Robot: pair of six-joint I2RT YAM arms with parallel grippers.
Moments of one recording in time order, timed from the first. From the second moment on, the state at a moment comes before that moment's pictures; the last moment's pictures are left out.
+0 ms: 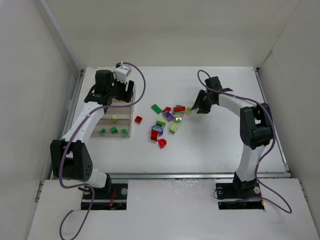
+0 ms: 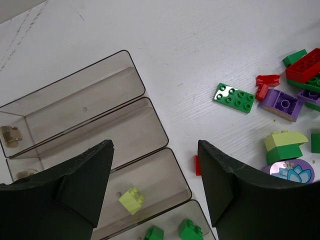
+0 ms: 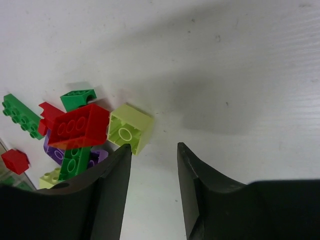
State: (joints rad) left arm -0.14 1.46 1.20 -0.30 0.26 0.21; right arm 0.24 1.94 1.37 -0.45 -0.17 0.67
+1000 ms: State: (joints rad) left arm -0.14 1.45 1.17 -0.27 0.27 0.21; right arm 0.29 2.04 1.45 -0.44 -0.13 0.69
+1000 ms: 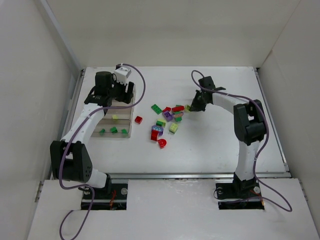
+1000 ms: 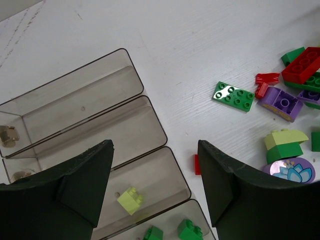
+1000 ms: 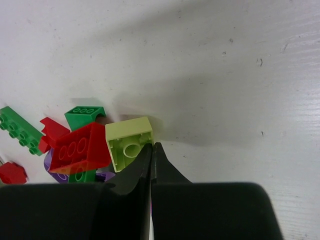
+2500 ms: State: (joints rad) left arm -0.50 1.59 1.21 -0.11 0.78 0.89; right arm 0.56 1.57 1.42 -0.39 -0.16 0.44
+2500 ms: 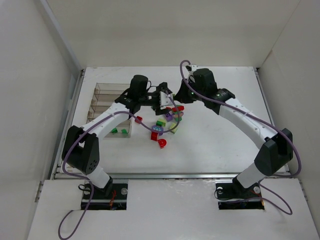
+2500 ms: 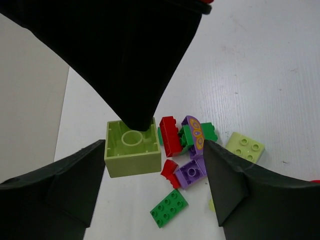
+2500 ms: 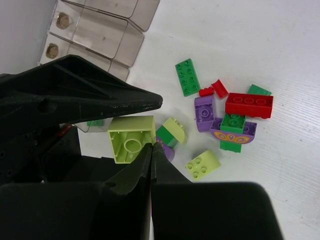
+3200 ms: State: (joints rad) left arm -0.50 1.59 1.23 -0.12 0.75 0.84; right arm 0.57 1.61 1.41 -0.35 -0.20 0.47
